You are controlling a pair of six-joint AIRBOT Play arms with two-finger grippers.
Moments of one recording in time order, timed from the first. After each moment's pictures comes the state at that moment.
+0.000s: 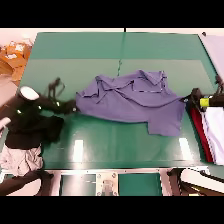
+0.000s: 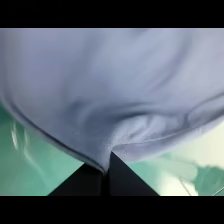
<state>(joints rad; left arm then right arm) -0.06 -1.22 0.91 0.83 -1.01 -1.29 -0.59 -1.26 1.00 -0.78 1.23 1.27</state>
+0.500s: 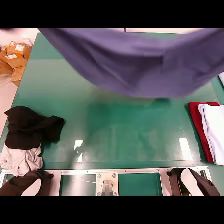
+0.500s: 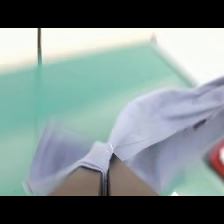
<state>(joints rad) -0.06 -0.90 1.76 0.92 -1.14 -1.33 -0.59 -0.77 1.46 -0.42 1.16 1.28</state>
